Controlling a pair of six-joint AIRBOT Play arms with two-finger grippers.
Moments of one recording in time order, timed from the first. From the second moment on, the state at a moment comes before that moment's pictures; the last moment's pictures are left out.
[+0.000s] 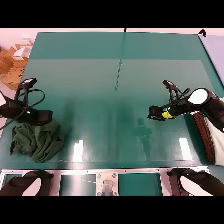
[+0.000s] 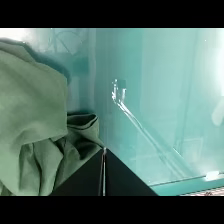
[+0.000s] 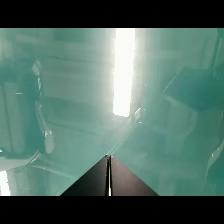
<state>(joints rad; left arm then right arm) 0.01 -0.86 0.87 1.33 -1.40 -1.54 0.09 -1.07 0.81 -1.13 1.14 1.57</state>
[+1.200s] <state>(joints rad) 0.01 -0.87 0.70 1.65 -1.12 -1.53 0.09 -1.07 0.81 -1.13 1.14 1.57</state>
